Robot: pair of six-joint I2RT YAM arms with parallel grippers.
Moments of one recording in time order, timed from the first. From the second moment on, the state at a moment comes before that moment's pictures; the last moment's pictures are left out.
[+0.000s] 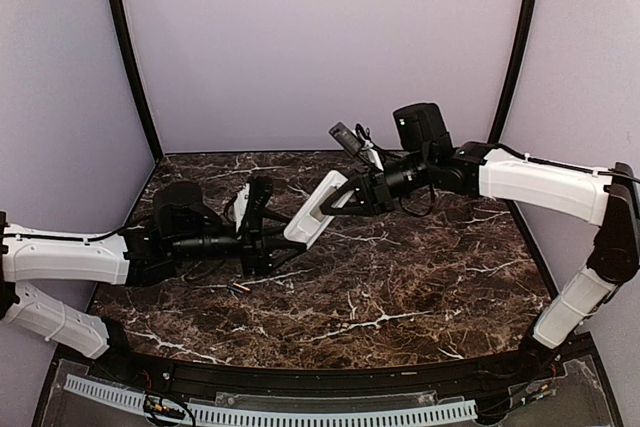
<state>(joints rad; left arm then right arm) -0.91 1.21 0.63 0.41 0.35 -0.02 0.77 1.60 1.29 -0.18 -1.02 0.13</state>
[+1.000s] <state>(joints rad) -0.91 1.28 0.74 0.37 0.48 -0.14 0.80 1.50 1.27 -0.27 -0.87 -0.19</state>
